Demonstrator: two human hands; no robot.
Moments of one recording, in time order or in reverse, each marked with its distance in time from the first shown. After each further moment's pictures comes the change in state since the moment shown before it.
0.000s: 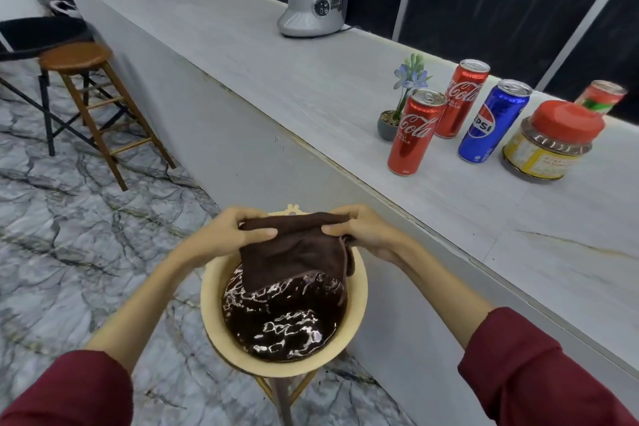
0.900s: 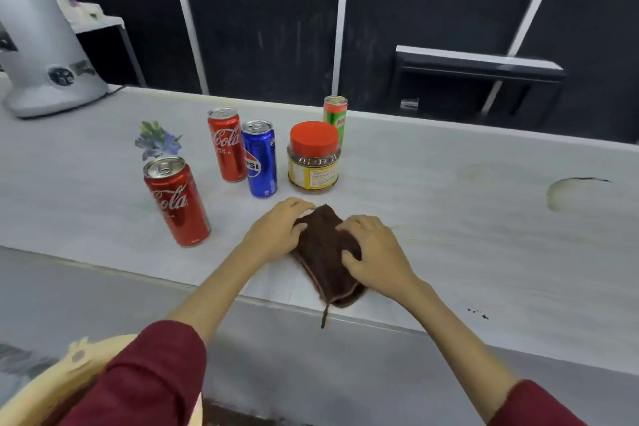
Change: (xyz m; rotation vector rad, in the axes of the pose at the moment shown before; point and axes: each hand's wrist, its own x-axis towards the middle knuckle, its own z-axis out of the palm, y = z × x) left_hand 0.167 0.196 0.283 0.714 -0.257 0.674; right_hand -0.180 0.067 -0.190 -0.853 0.909 -0.012
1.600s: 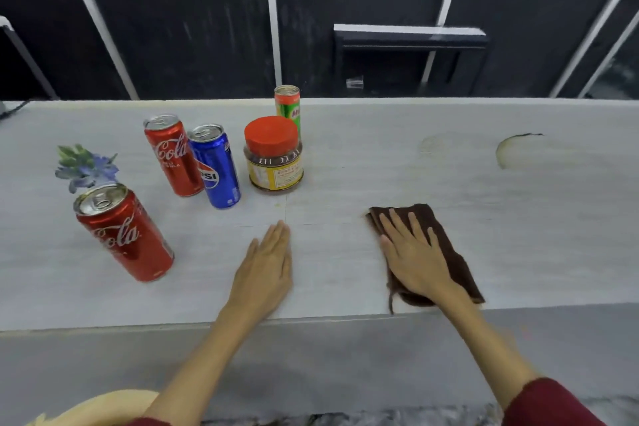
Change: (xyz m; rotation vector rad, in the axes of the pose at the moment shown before) left_hand -0.032 -0.002 0.045 0.062 -0.048 0.017; right_hand -0.038 0.075 0.015 -0.216 -0.088 0.509
